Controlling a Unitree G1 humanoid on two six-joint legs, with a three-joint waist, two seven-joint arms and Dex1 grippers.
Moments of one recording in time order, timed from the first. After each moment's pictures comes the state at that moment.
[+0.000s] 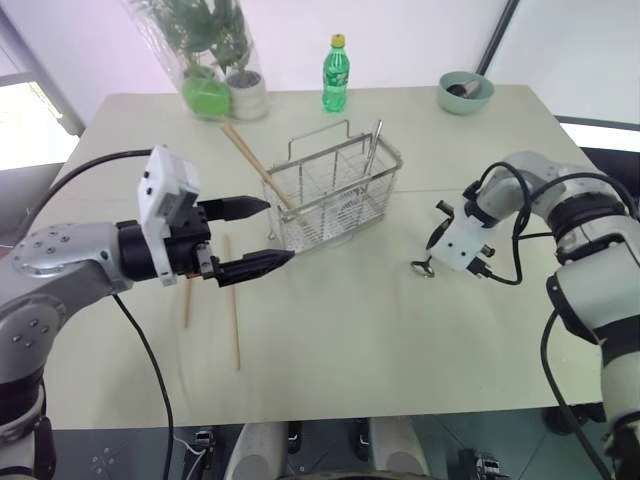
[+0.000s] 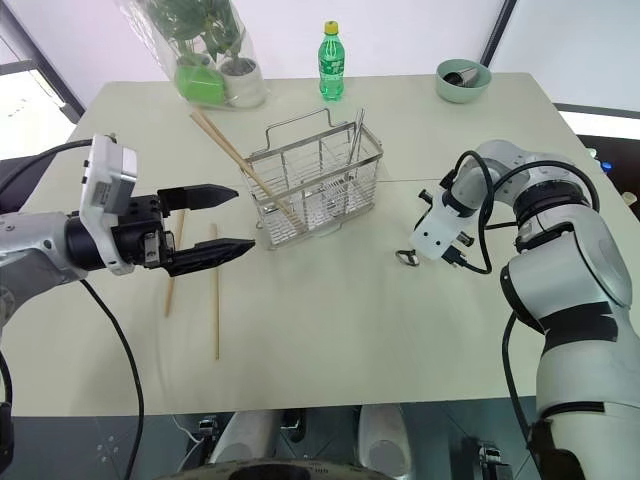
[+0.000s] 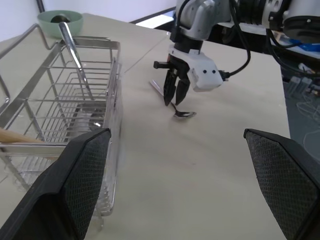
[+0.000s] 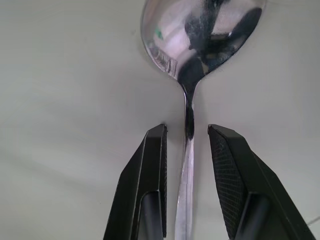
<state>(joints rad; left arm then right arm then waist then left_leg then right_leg) -0.38 0.91 0.25 -0.60 -1.09 0.89 -0.69 -1.32 -0.71 0.67 1.30 -0.74 -1.14 1.11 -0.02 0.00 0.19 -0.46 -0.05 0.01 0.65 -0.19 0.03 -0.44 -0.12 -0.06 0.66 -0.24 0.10</state>
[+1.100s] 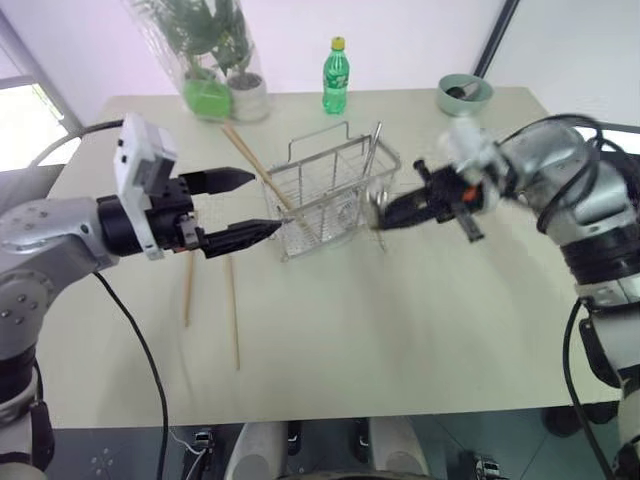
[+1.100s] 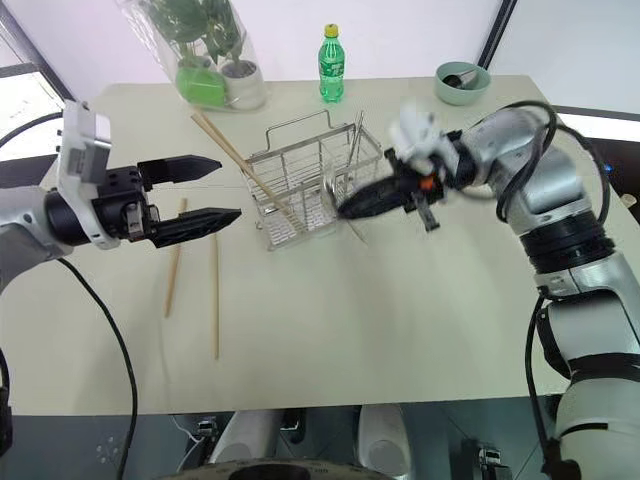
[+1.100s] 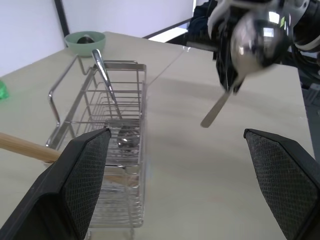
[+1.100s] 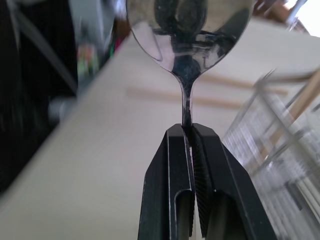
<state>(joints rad) -0.48 0.93 0.25 -0.47 -1.03 0.85 -0.74 -1.05 -0.82 0.30 0.24 0.73 0.40 1.48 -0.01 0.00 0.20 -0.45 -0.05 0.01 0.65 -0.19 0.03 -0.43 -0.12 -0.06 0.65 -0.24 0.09</state>
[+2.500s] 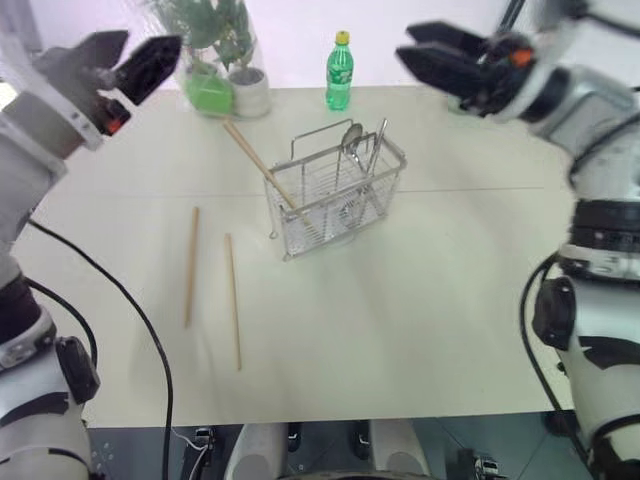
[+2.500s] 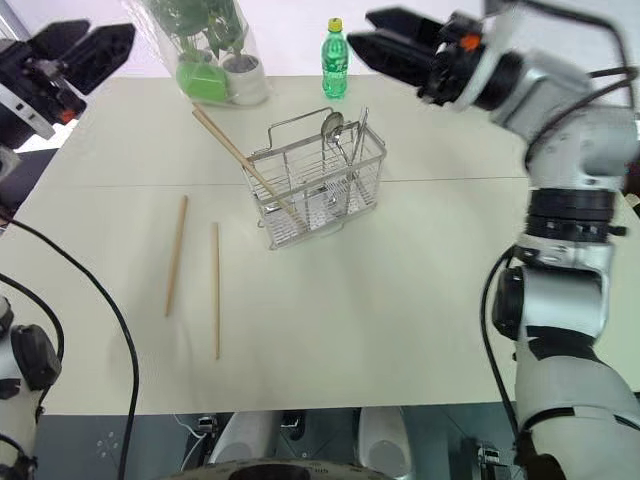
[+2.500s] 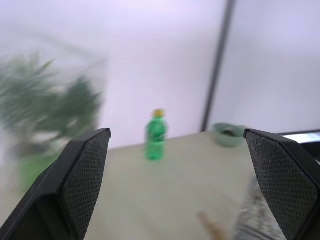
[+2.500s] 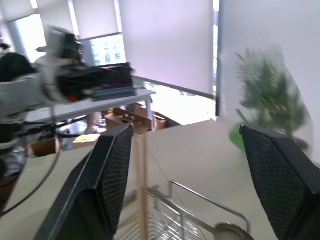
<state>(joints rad) -0.78 0.81 0.46 -0.20 -0.99 1.01 -0.14 -1.09 -0.65 -0.24 0.13 0.78 0.84 1.07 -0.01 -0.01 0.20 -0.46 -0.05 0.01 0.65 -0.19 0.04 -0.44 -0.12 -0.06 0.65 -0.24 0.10</state>
